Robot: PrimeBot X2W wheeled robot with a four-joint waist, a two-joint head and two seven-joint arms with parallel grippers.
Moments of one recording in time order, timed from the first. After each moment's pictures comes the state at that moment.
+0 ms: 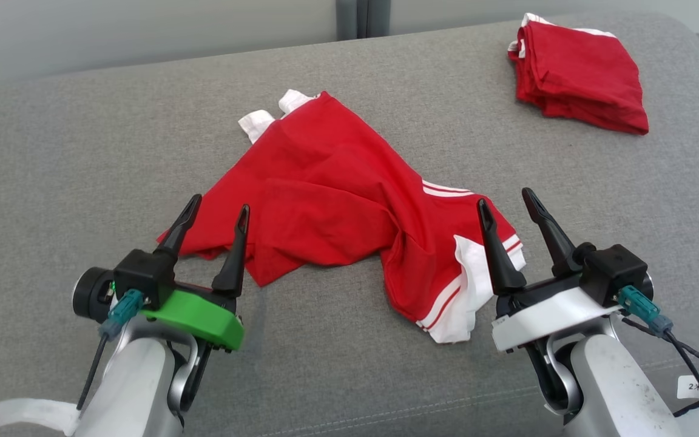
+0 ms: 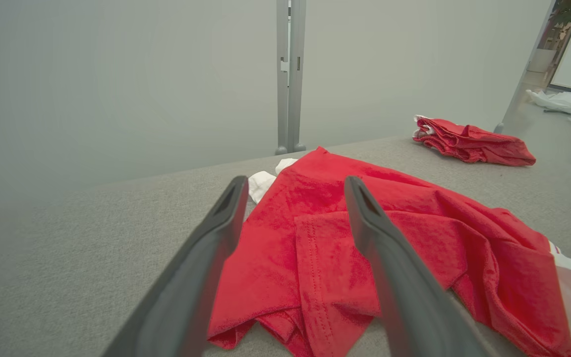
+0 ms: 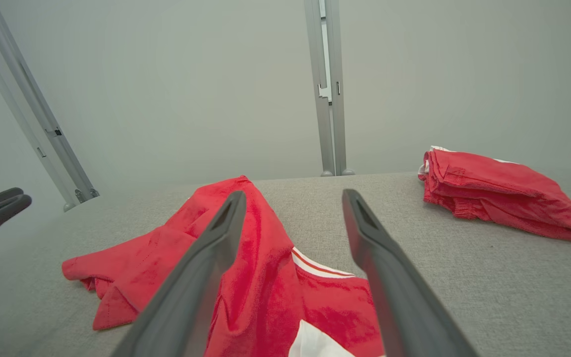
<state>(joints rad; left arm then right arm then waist) -0.32 0.20 -0.33 0.31 -0.32 -0.08 -0.26 -0.23 -0.05 0.18 0.18 0.22 0.13 -0.26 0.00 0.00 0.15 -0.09</state>
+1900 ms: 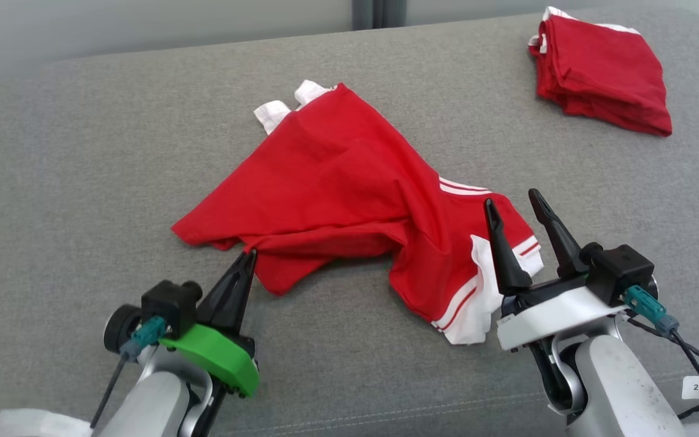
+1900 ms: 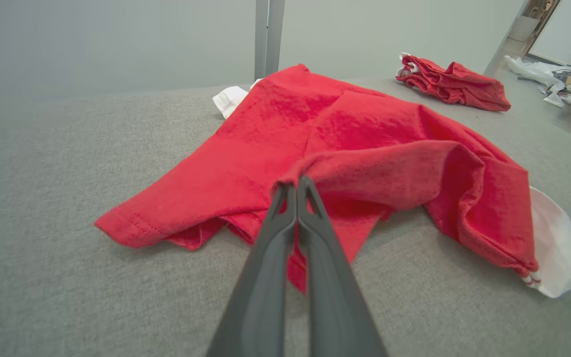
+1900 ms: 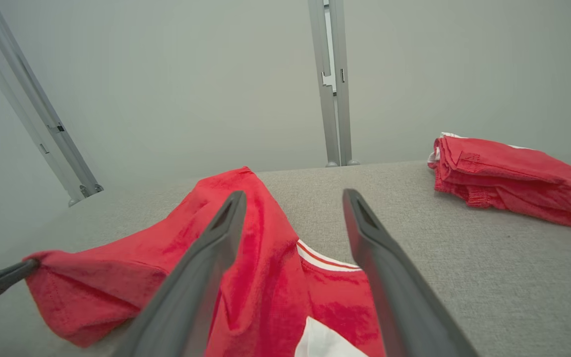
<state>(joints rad) -0.36 0.27 -0.55 0.43 -0.53 -0.08 -0.26 -0.23 -0.05 0.16 0.18 0.23 0.13 -0.26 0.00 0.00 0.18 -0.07</state>
